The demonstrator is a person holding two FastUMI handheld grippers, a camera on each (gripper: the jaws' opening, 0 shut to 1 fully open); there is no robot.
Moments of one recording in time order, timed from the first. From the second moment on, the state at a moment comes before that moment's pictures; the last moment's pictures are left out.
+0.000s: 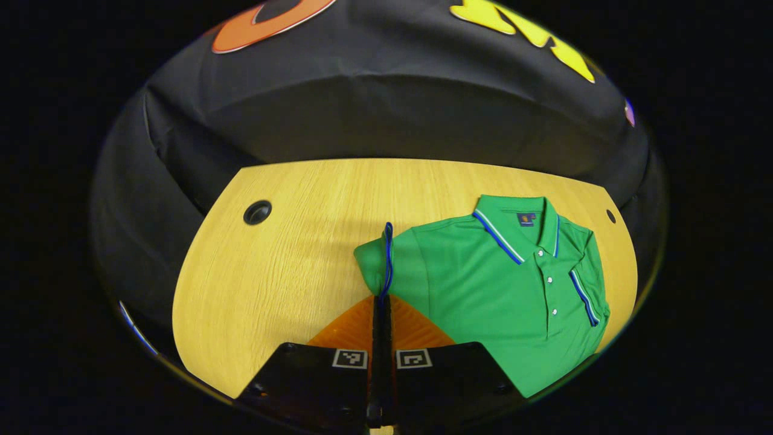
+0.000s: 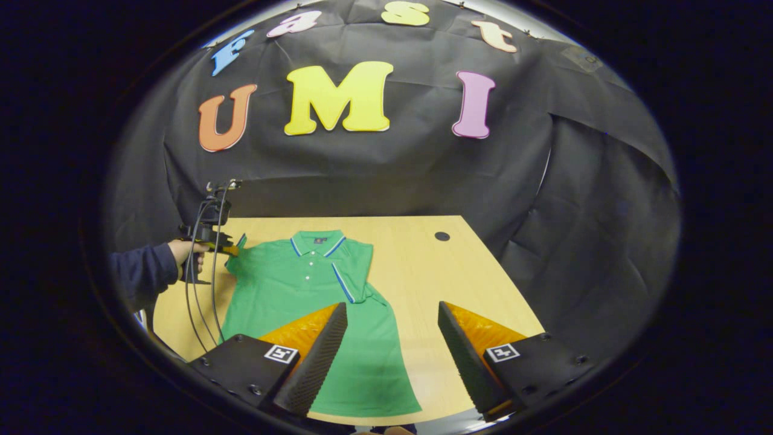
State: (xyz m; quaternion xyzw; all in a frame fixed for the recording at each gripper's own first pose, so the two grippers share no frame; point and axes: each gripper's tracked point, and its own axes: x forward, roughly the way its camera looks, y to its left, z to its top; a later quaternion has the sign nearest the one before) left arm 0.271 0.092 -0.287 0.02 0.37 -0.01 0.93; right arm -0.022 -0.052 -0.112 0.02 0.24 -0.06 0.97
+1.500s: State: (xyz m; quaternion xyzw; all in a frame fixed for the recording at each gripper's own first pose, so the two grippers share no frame) left arm 0.162 0.005 -0.250 0.13 0.33 -0.13 0.93; right arm -0.025 -0.050 -0.157 0.01 0.27 -0.05 0.96
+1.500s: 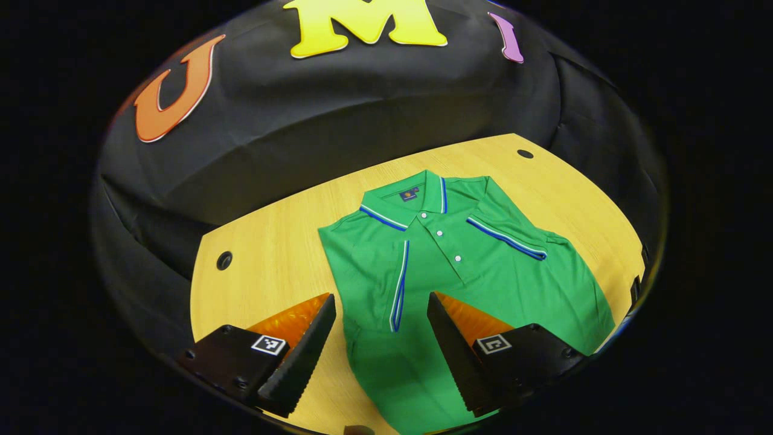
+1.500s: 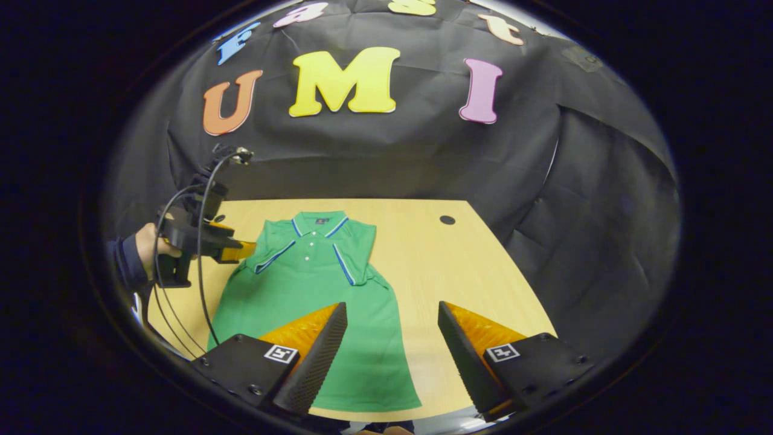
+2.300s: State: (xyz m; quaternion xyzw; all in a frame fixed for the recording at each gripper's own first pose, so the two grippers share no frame) left arm -0.084 0.060 -0.367 -0.03 0.53 -0.05 0.84; right arm -0.079 -0.053 -0.314 -0.02 0.47 -0.01 0.88
